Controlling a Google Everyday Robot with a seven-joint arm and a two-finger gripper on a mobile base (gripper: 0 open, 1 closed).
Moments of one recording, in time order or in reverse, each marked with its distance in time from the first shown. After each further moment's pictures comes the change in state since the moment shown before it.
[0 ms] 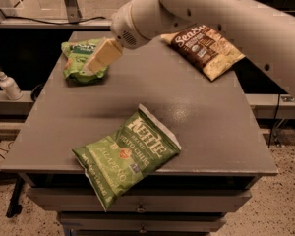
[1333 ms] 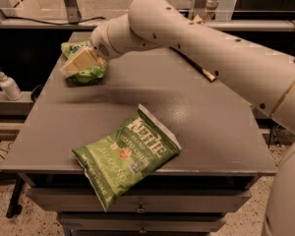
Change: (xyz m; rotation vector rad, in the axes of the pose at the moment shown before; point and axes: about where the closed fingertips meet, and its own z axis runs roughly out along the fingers) arm -0.001 -0.012 0.095 -0.009 -0.106 0.145
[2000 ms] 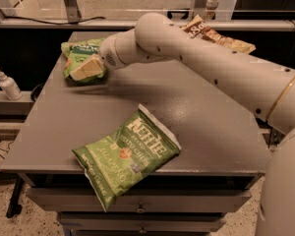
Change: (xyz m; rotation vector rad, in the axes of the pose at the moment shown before) arm 0.038 -0.011 0.018 0.002 -0.006 0.067
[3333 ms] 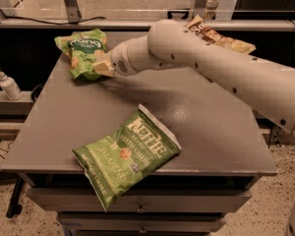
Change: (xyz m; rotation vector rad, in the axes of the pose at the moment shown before) arm 0.032 -0.001 -0.031 0.044 0.041 0.049
